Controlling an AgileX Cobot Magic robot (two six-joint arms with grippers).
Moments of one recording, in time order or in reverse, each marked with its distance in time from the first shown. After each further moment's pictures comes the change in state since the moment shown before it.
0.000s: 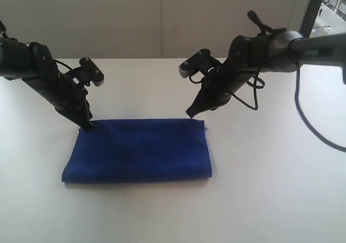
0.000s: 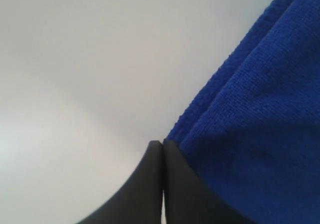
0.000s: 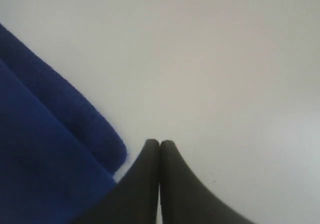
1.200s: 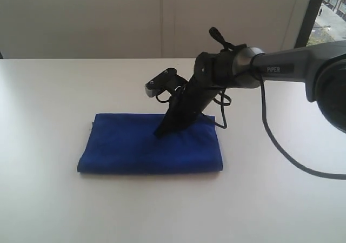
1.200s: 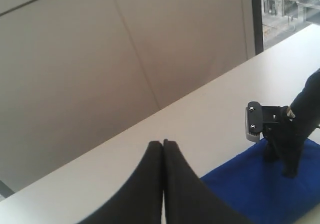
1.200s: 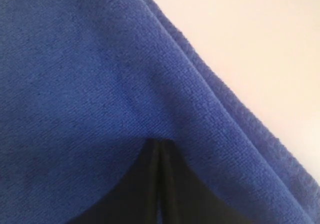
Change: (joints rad) left arm 0.000 -1.361 0.343 0.002 0.142 -0.417; right arm 0.146 0.063 -0.010 0.040 0.028 0.052
